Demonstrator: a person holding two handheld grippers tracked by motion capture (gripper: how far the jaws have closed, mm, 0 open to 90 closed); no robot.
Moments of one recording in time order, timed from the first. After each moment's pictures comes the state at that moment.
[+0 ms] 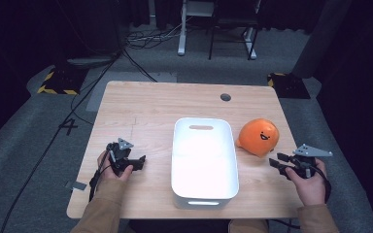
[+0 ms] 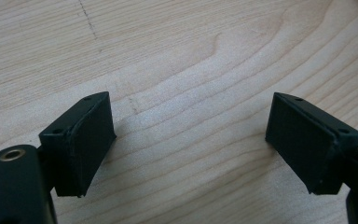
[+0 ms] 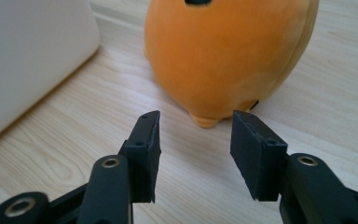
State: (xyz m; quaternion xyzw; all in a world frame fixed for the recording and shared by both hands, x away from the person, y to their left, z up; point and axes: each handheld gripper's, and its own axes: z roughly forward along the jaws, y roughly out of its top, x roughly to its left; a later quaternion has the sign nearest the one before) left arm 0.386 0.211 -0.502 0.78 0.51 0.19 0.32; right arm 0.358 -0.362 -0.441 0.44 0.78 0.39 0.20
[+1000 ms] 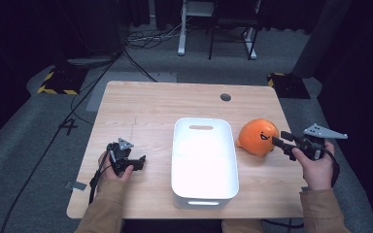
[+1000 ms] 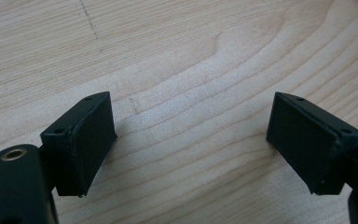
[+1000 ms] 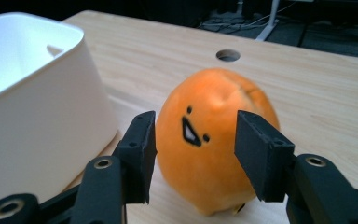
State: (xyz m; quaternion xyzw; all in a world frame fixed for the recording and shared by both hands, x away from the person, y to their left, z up) left arm 0.386 0.211 -0.503 0.78 0.51 0.19 0.32; right arm 0.384 -0.360 -0.384 0.43 0.74 0.47 0.22
